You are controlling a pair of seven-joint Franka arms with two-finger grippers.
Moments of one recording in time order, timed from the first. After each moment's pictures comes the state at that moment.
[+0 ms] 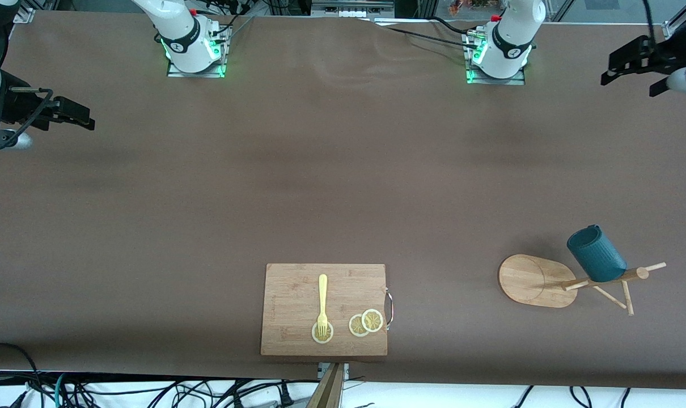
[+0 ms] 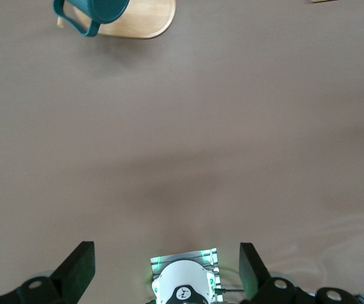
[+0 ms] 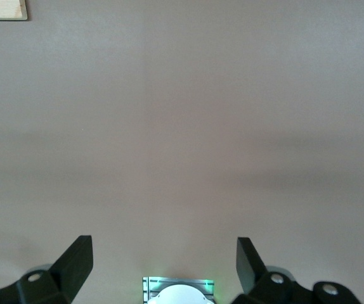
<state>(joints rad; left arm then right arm) 0.22 -0.12 -0.23 -1.62 -0.06 1.32 0.10 -0.04 -0.01 0.01 -1.67 0.02 1.50 -0.03</state>
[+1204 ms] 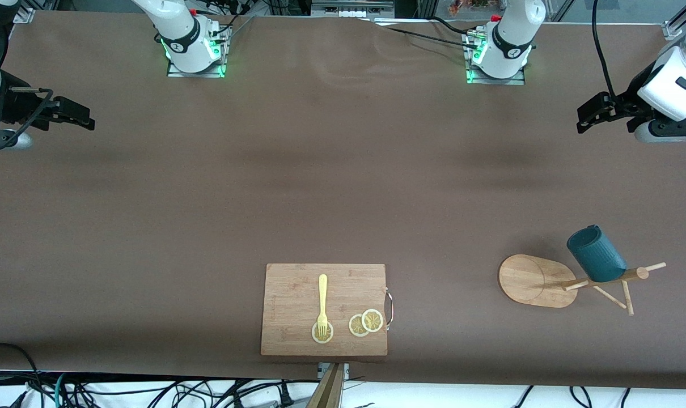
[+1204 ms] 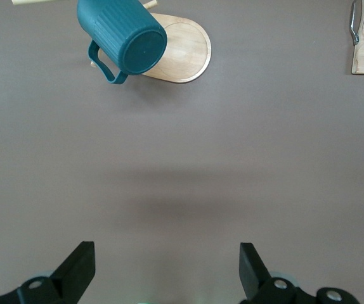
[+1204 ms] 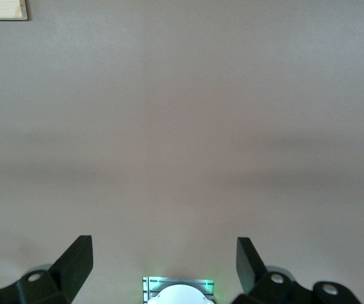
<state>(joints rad) -0.02 -0.06 -0.05 -1.66 0.01 1.53 -0.11 -0.04 -0.01 0.01 -1.67 0.02 1.50 -0.03</state>
